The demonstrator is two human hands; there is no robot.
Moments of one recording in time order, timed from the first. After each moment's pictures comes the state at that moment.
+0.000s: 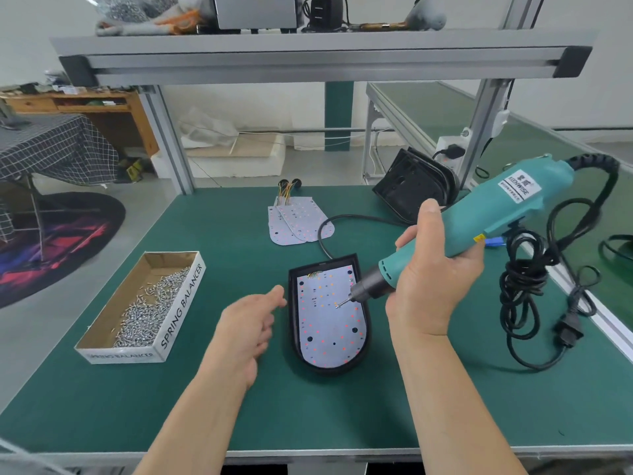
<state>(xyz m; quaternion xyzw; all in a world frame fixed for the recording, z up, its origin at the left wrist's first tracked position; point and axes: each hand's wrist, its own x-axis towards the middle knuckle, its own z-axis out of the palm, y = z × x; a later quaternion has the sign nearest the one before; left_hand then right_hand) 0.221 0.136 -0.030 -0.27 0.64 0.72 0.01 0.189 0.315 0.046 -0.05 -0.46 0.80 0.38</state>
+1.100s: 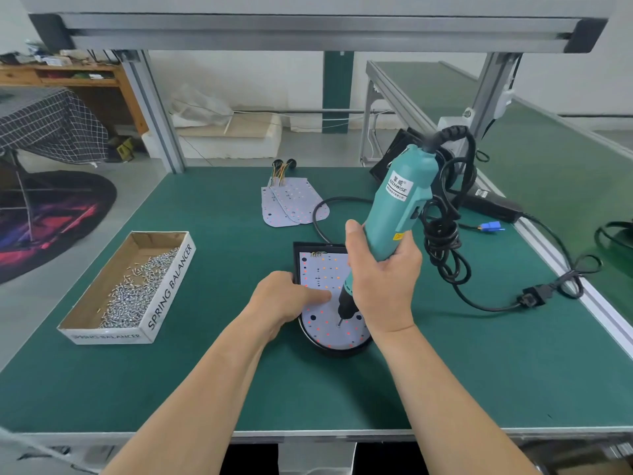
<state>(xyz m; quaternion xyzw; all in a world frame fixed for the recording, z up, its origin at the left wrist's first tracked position) 0.179 0.170 -0.039 -0.19 0.82 0.52 0.14 0.182 0.304 -0.005 0.05 -0.65 0.70 0.31</state>
